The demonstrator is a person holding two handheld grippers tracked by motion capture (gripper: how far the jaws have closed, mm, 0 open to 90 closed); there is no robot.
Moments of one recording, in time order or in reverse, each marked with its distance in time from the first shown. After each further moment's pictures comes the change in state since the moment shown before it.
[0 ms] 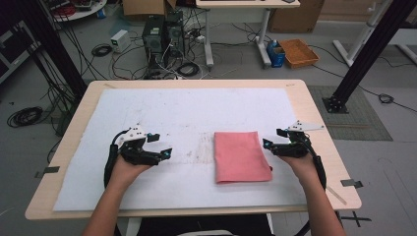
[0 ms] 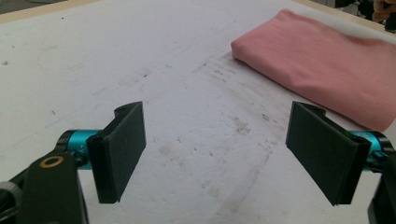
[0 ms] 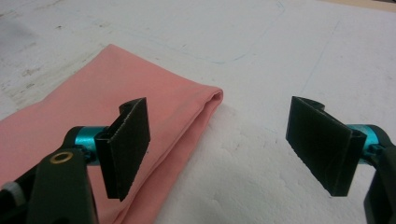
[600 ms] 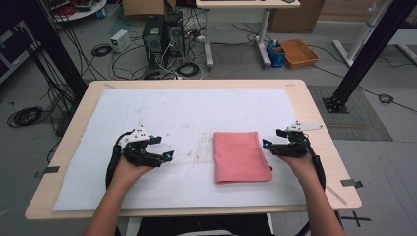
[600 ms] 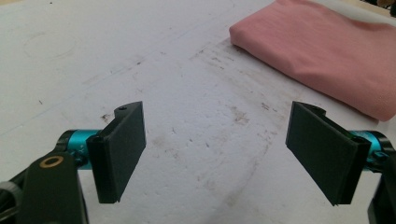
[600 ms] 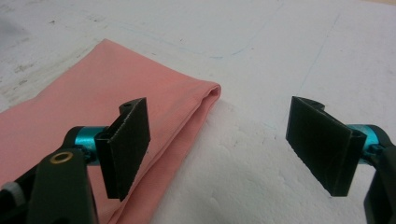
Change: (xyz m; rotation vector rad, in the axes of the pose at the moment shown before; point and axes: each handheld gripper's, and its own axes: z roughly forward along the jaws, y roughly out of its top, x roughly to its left) left arm -0.003 -0.003 0.007 0.044 -0.007 0.007; right arm 0.000 -0.001 0.003 0.017 -0.010 -0.004
